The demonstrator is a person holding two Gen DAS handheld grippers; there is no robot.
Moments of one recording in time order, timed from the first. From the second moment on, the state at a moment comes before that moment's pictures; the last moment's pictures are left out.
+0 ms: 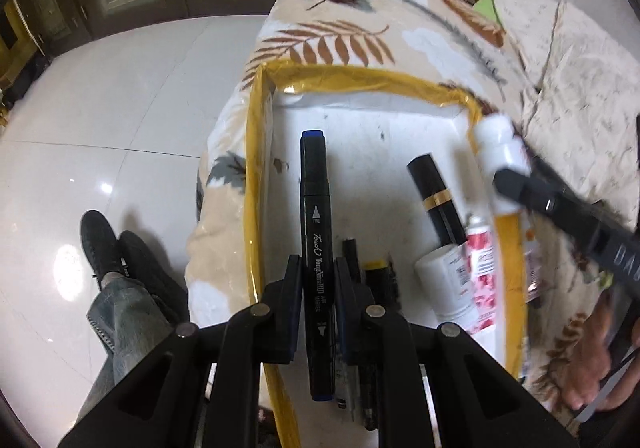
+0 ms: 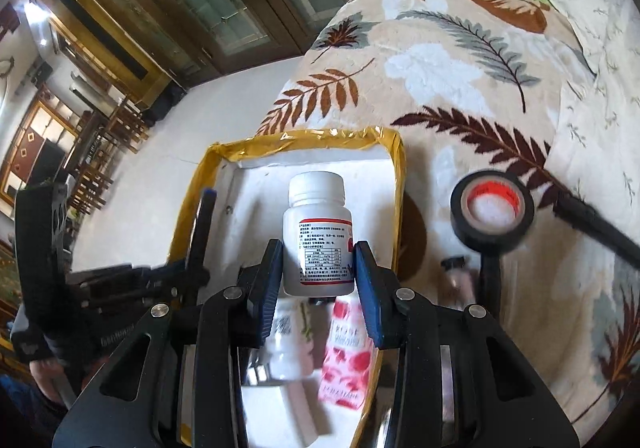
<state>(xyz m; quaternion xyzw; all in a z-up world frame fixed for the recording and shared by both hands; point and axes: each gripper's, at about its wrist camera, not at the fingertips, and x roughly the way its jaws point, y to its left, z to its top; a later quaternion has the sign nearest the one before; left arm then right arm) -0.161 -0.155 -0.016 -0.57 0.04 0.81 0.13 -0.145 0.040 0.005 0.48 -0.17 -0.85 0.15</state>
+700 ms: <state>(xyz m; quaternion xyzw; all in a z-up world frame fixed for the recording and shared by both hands) -0.157 -0.145 -0.030 -0.60 0.07 0.79 0.14 -0.185 -0.006 -0.012 0.52 0.01 -0.86 0.04</state>
